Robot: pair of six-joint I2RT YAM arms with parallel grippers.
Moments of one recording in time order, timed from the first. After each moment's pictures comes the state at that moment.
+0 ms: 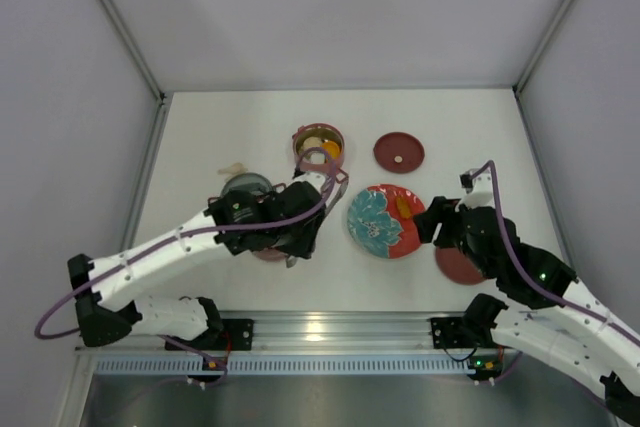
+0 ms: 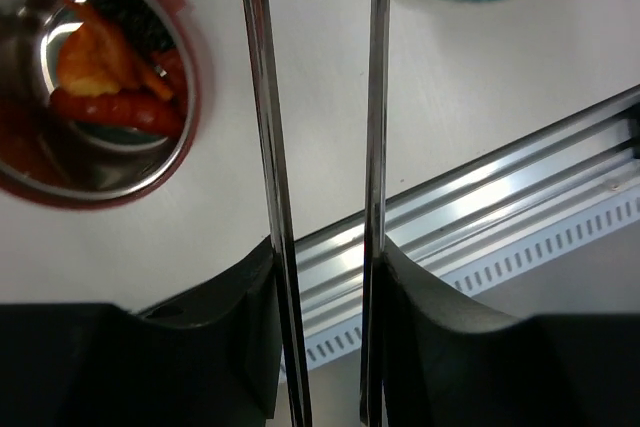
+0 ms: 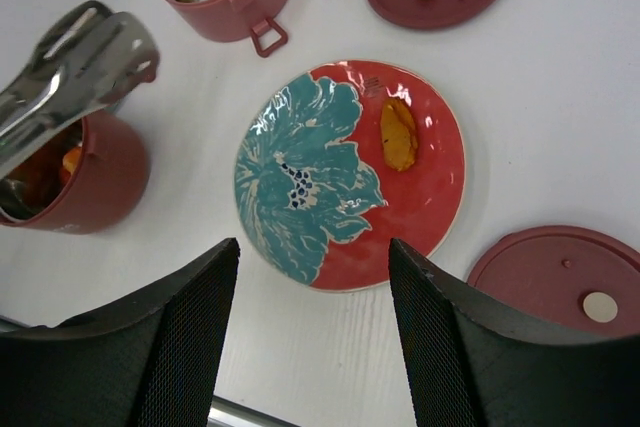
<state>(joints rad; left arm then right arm) -1.10 1.22 1.29 -1.12 -0.25 -0.67 0.85 0.54 0.76 -0.68 0.46 0.55</state>
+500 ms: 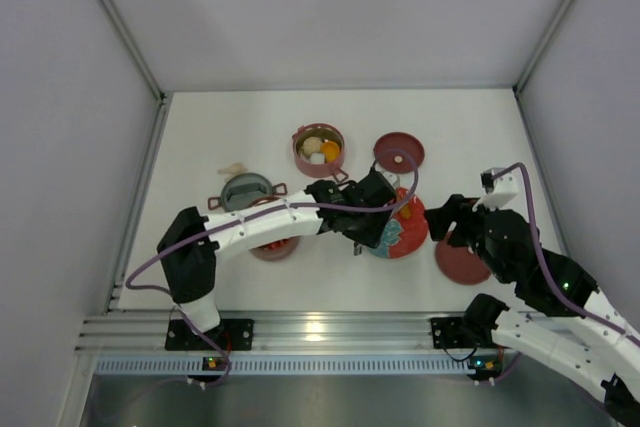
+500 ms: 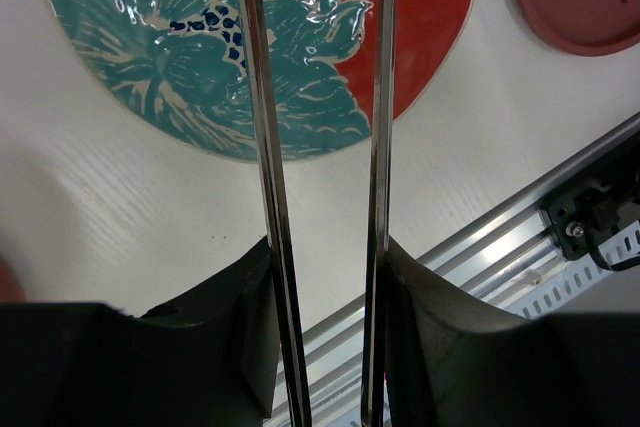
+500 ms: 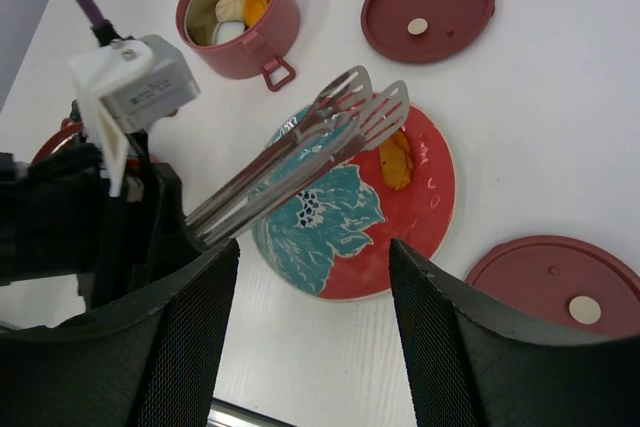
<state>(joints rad) -1.10 1.71 1.45 -0.73 -0.08 -0.58 0.85 0.48 0.83 -0.73 0.49 0.55</state>
